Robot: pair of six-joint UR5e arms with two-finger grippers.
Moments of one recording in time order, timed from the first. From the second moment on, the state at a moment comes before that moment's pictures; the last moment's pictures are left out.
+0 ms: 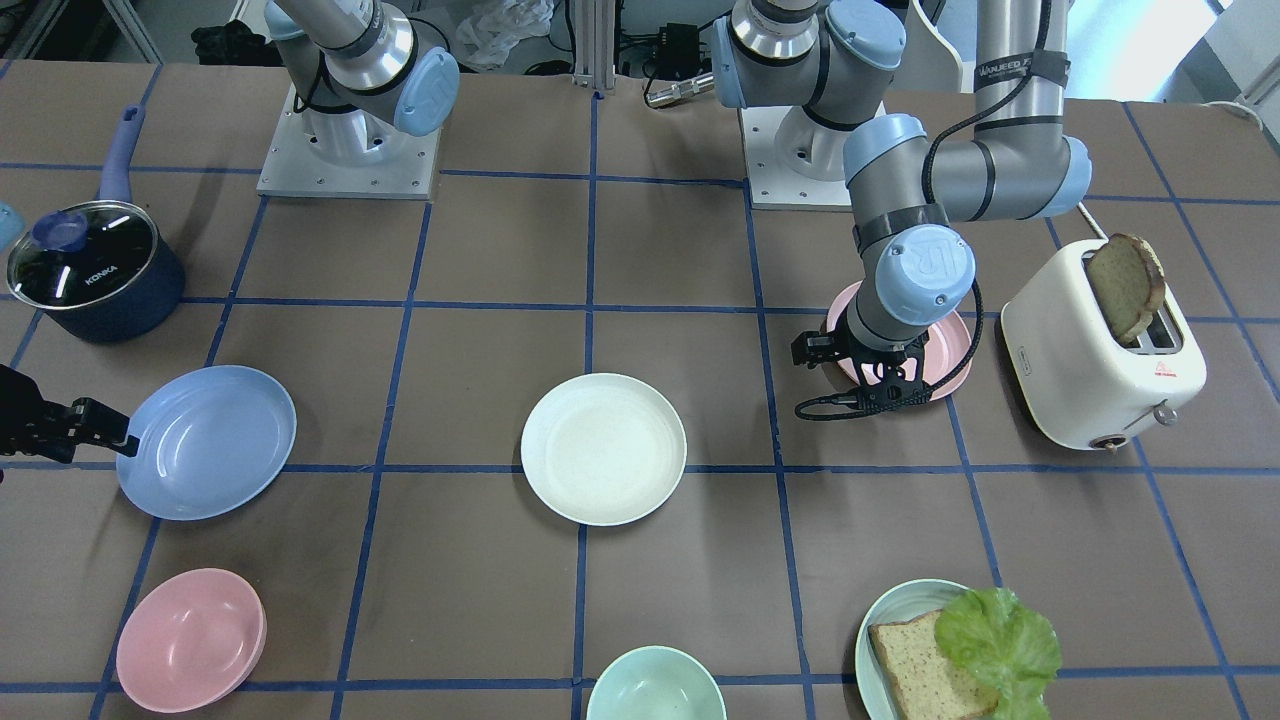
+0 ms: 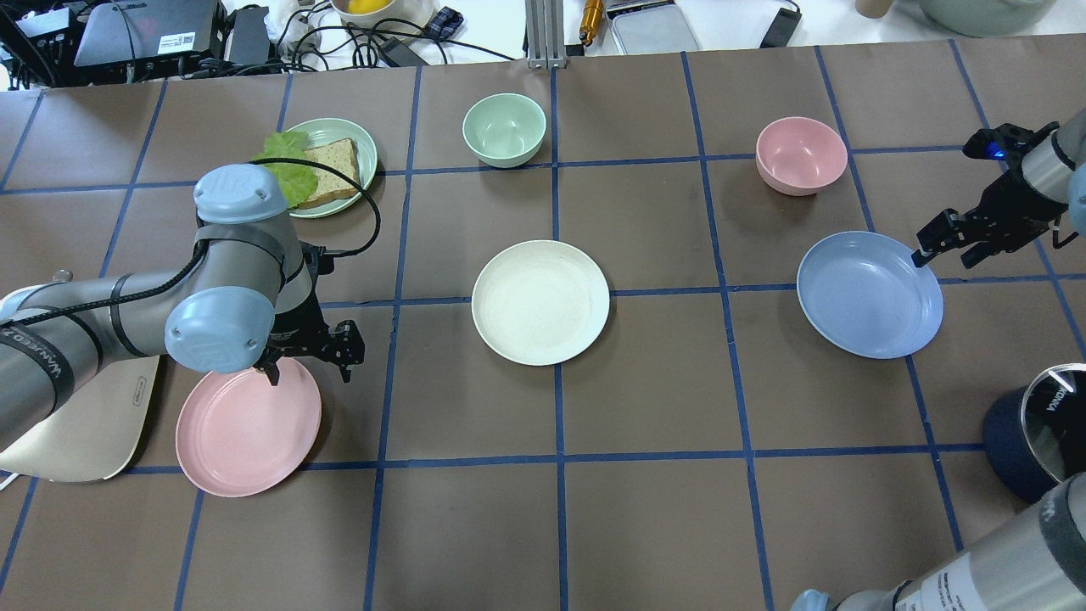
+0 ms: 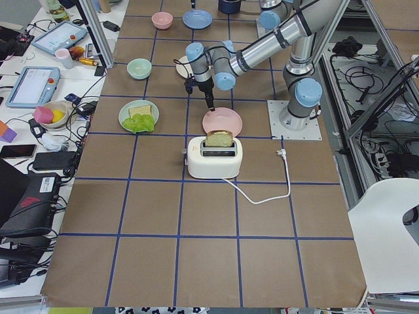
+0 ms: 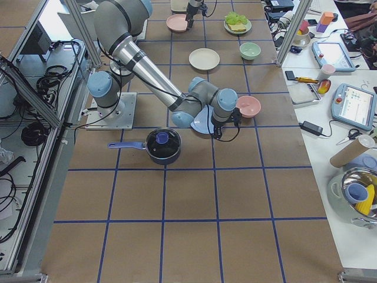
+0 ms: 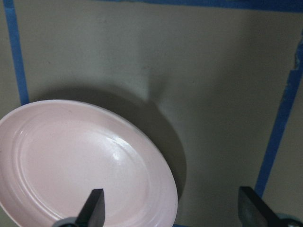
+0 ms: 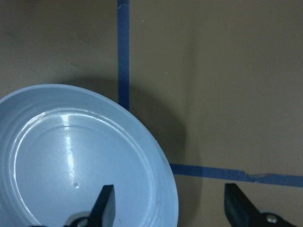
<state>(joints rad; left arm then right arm) -1.46 -1.79 -2.08 -1.11 1.73 0.02 0.99 -1.15 1.76 -2.04 -1.44 -0.63</state>
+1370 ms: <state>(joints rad) -1.58 -1.84 -1.85 -1.22 1.65 -0.14 0.98 -1.13 1.80 -2.04 -1.46 -0.67</state>
